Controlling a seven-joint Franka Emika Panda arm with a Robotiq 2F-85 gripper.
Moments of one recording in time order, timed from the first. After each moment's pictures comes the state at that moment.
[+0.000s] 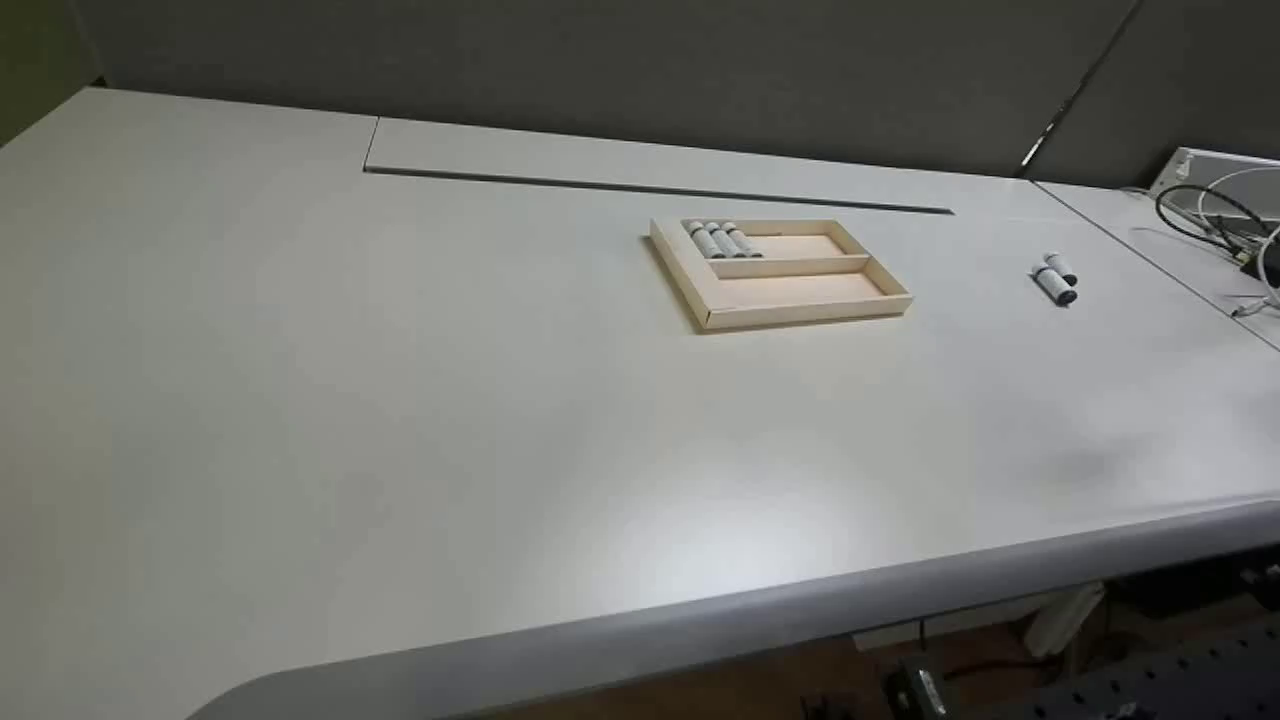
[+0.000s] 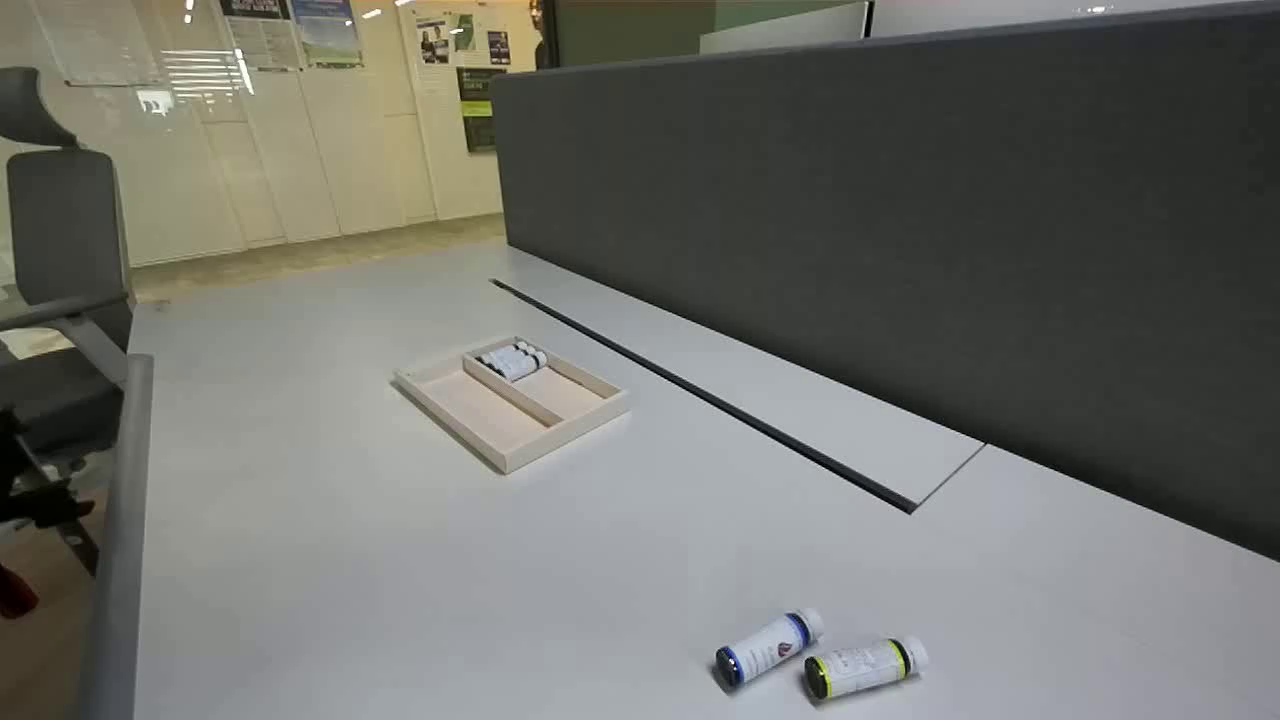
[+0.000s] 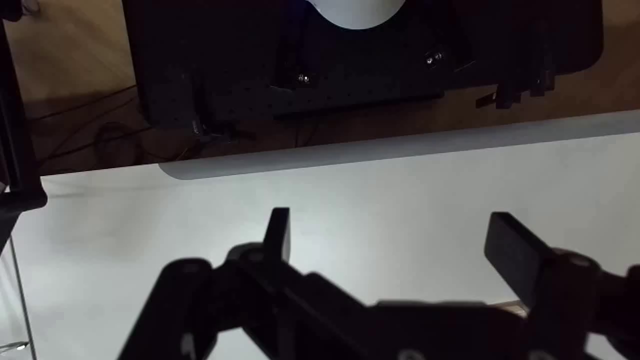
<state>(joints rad) -0.07 -0.75 0.03 -2.46 -0.05 1.49 0.09</state>
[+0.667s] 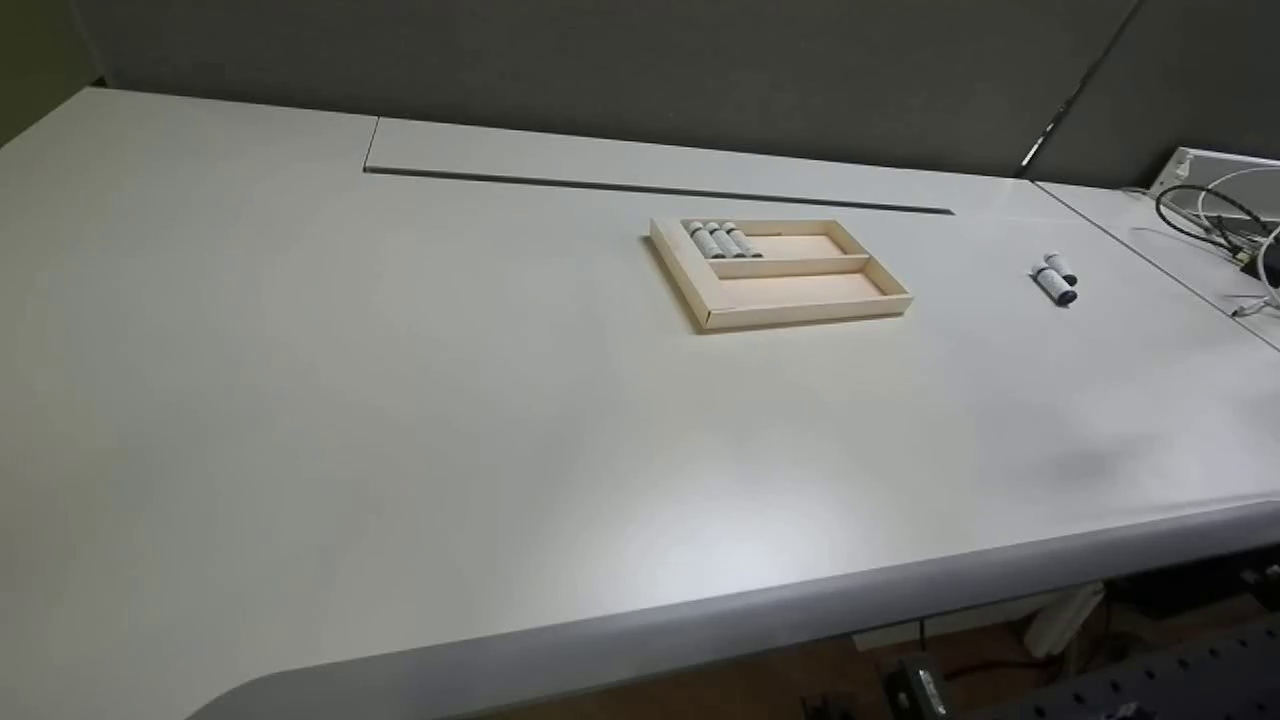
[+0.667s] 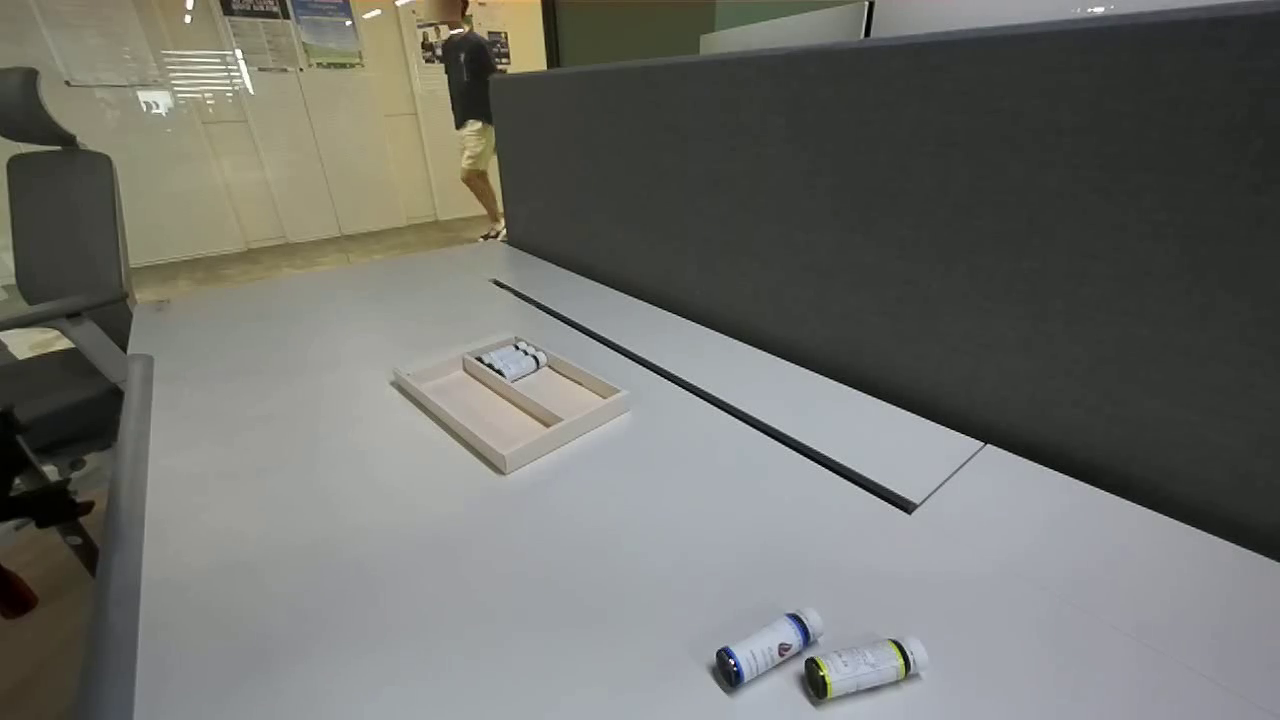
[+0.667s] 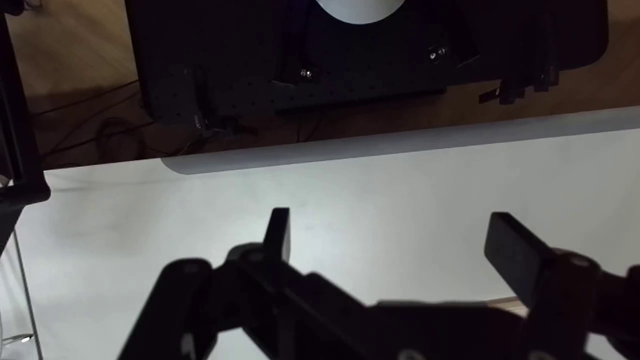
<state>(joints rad) -0.07 -0.75 0.03 -2.46 -0.06 1.51 0.09</state>
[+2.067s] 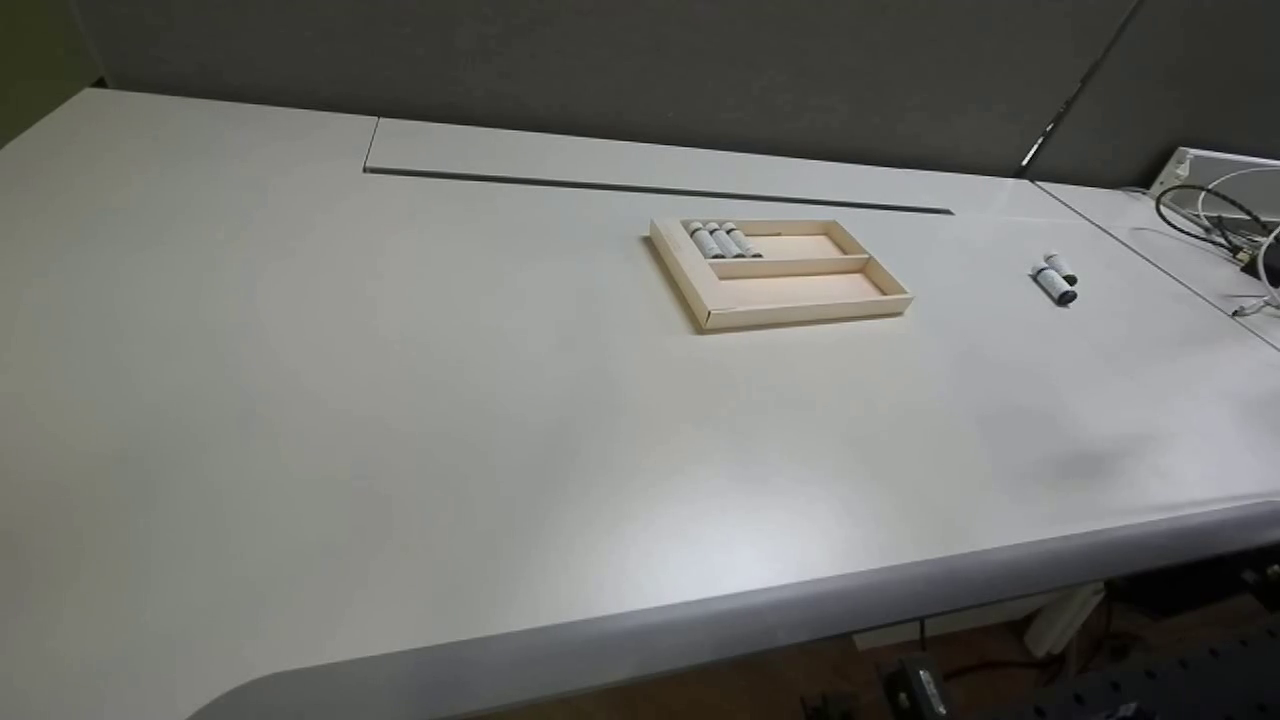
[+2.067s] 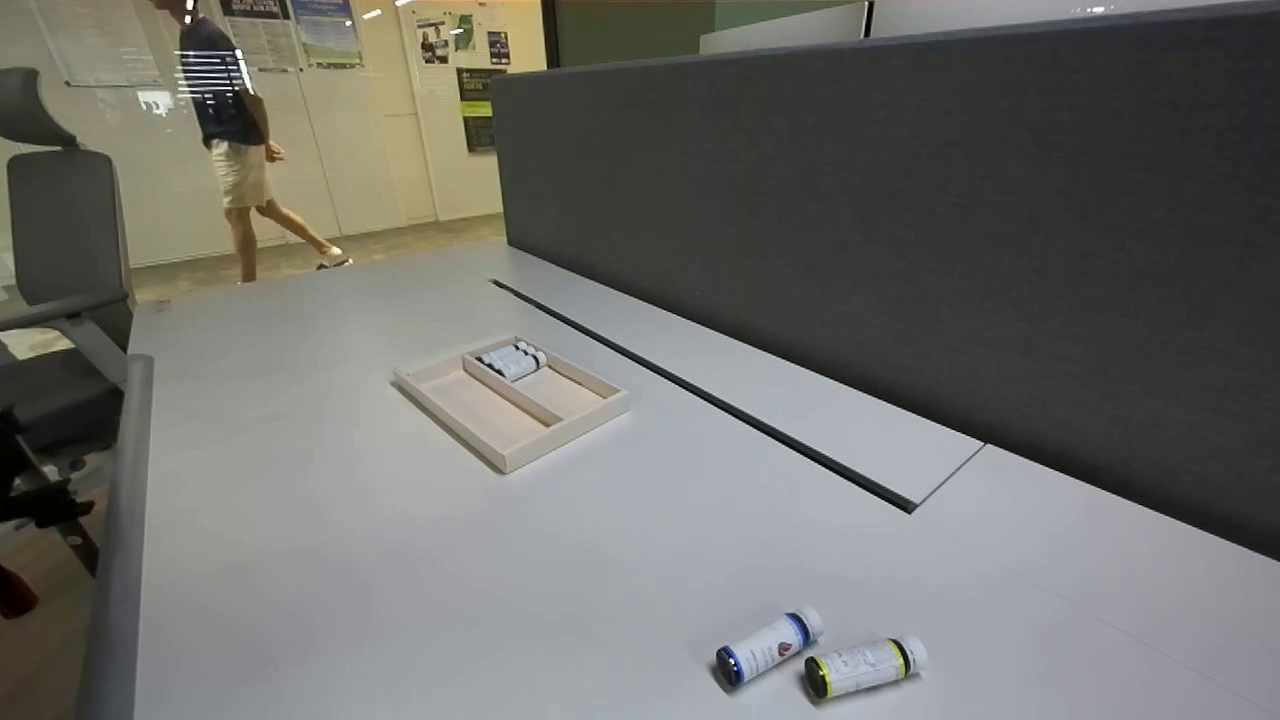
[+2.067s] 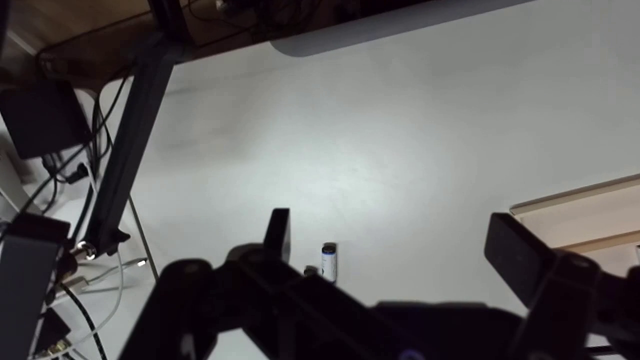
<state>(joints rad) -0.22 -0.28 -0.28 -2.20 -0.23 1.89 -0.17</state>
